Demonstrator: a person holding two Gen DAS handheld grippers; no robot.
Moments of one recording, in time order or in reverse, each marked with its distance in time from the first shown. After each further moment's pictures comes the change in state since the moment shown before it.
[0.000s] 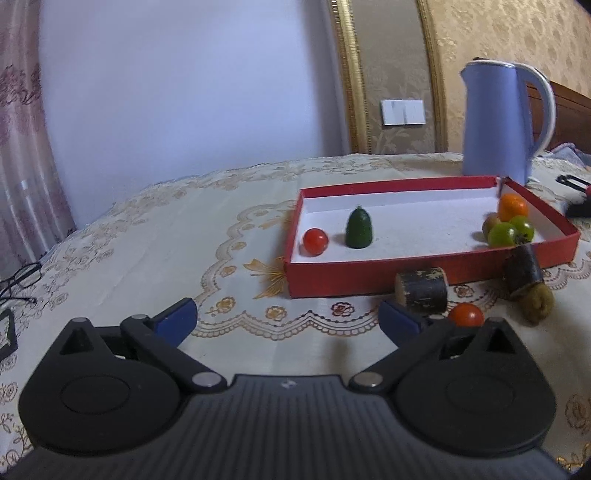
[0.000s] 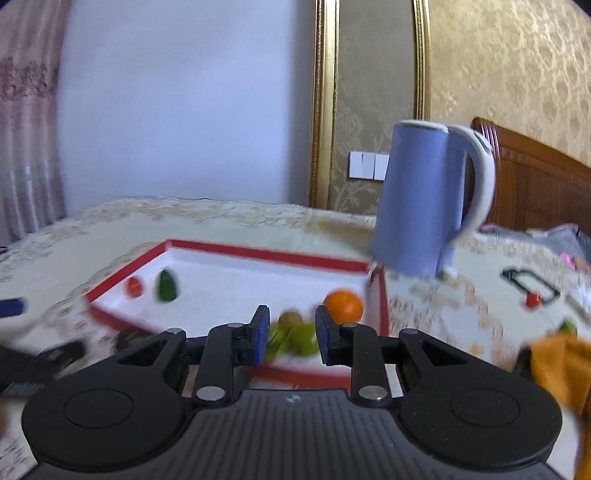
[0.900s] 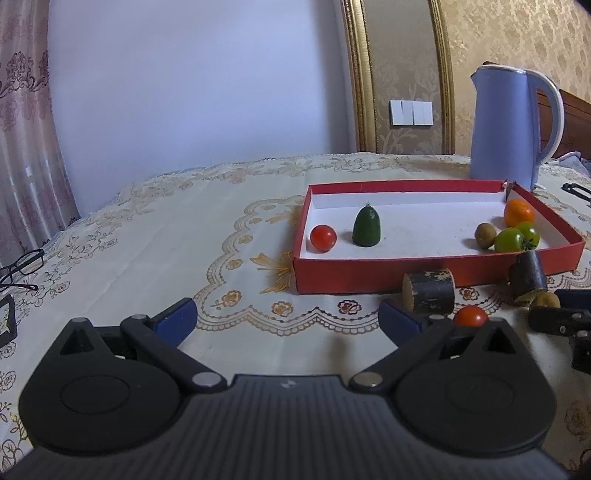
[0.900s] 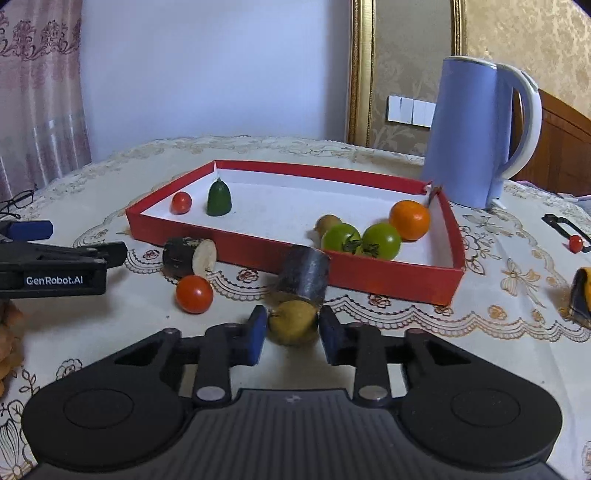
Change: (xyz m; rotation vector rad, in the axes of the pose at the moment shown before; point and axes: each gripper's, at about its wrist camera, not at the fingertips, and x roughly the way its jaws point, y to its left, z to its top) left arm 0.000 0.005 0.000 -0.033 0.011 -0.001; right arm 0.015 0.041 -0.042 -0.038 0.156 0.071
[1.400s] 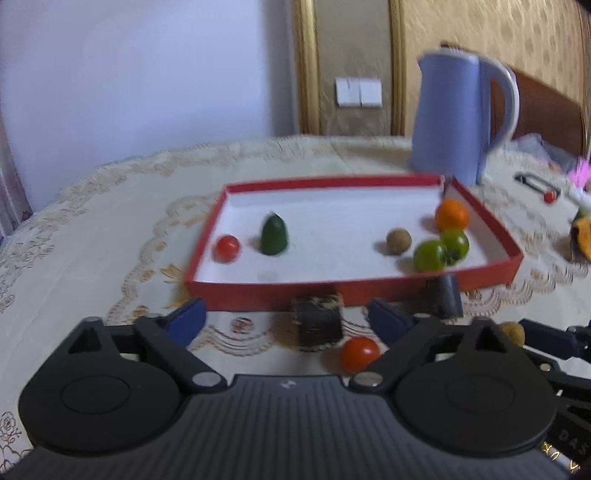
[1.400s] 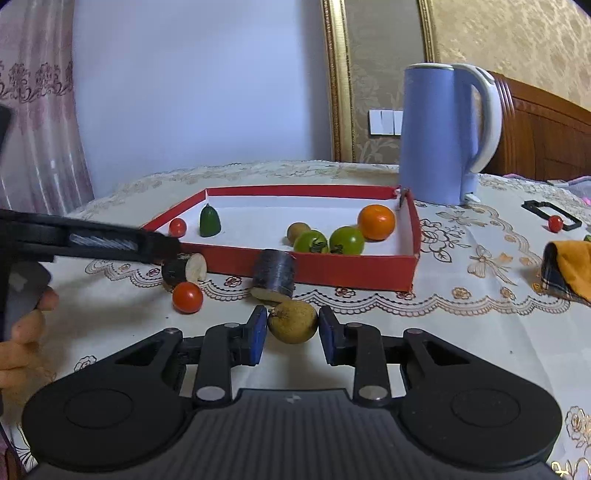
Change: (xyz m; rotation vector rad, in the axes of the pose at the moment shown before) left arm 0.004 -0.062 0.041 0.042 0.122 -0.154; right arm -0.037 -0.031 -0.018 0.101 -0.088 0.027
